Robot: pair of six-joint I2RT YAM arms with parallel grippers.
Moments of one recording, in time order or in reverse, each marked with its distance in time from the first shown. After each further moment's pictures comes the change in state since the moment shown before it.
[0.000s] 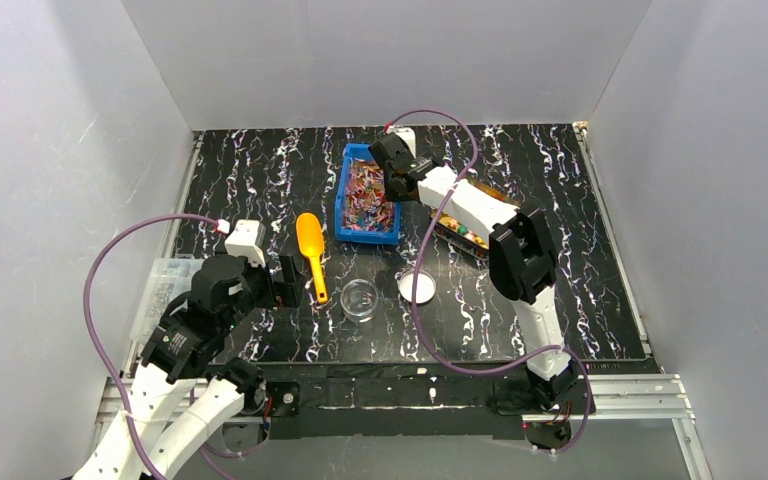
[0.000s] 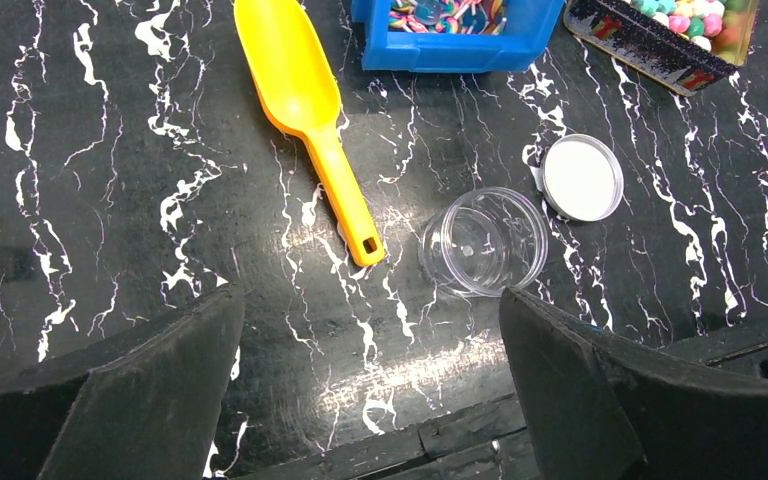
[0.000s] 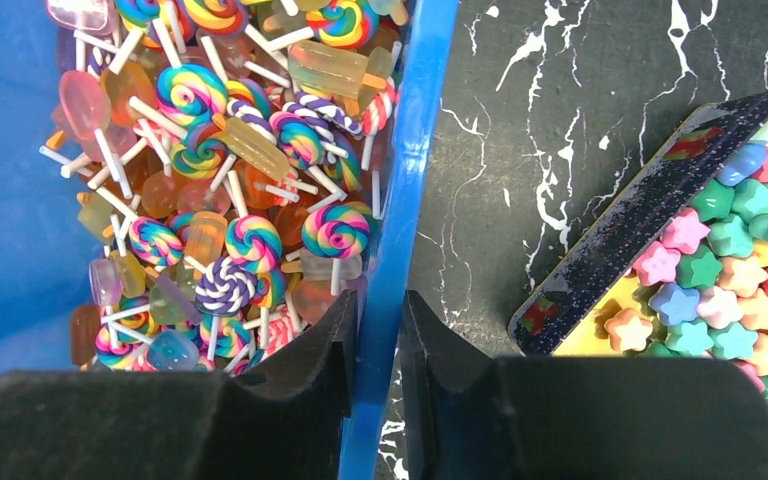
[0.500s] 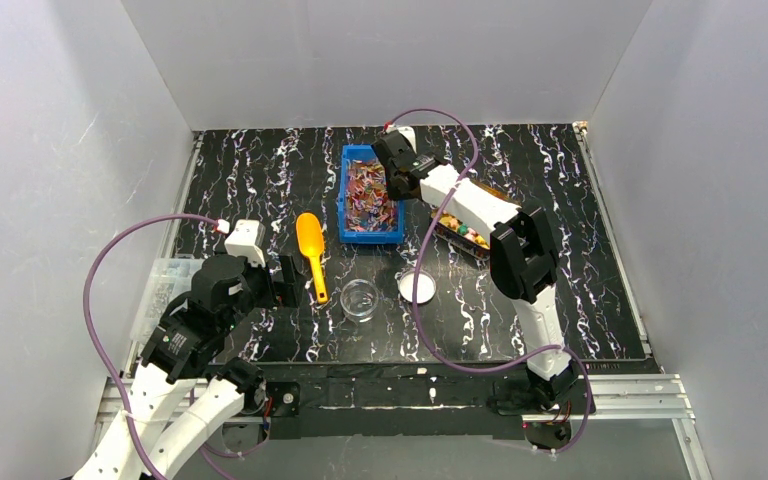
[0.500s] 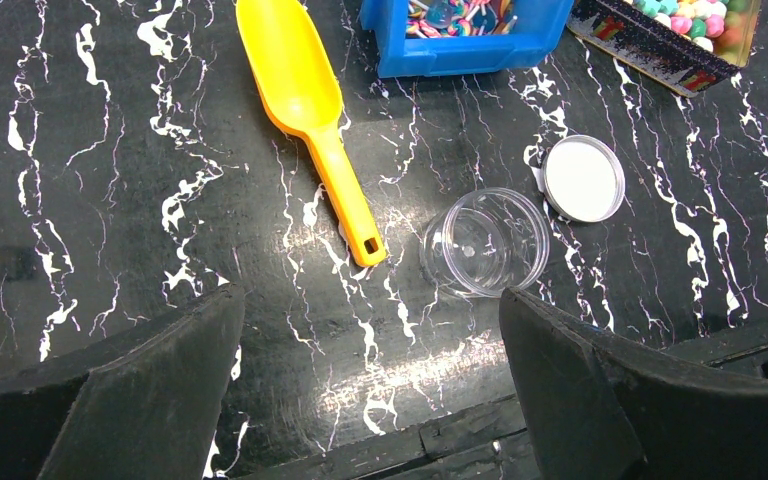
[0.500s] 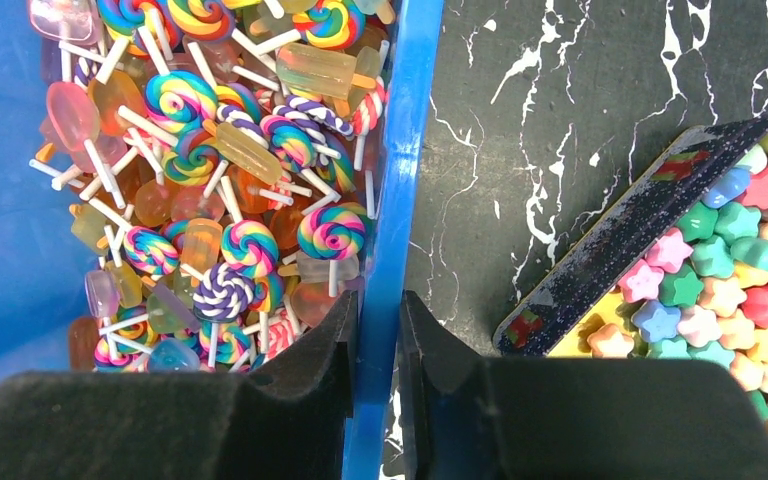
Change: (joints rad) left arm 0.000 0.000 0.000 0.000 -0.005 0.000; right arm -0.005 0.000 0.001 0.012 -0.026 -0.047
